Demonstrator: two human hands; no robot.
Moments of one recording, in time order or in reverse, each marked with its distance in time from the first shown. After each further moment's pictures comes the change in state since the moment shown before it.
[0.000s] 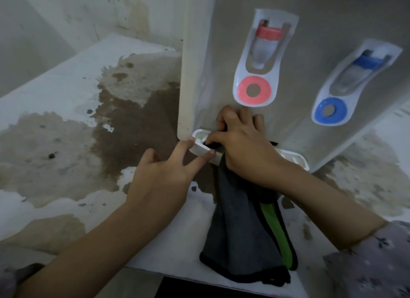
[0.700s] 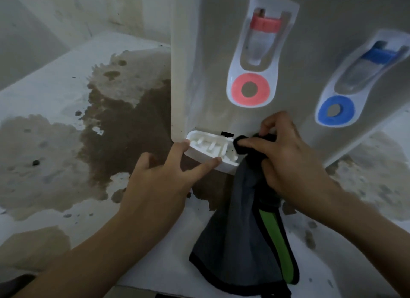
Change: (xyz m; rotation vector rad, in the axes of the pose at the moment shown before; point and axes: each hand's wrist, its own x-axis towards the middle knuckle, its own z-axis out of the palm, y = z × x) left_hand 0.007 0.008 -0.008 -0.037 -0.072 -0.040; right_hand -0.050 0.030 -0.013 0.077 0.192 0.116
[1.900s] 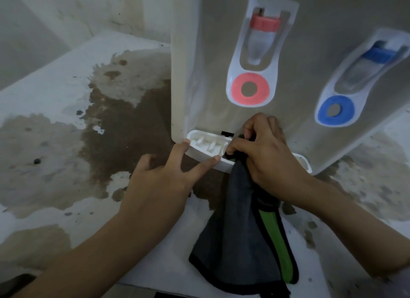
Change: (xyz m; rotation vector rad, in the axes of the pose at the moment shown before) left_hand -0.002 0.003 0.000 -0.026 0.004 -0.015; right_hand 0.013 0.004 0.028 0.074 0.004 -0.063
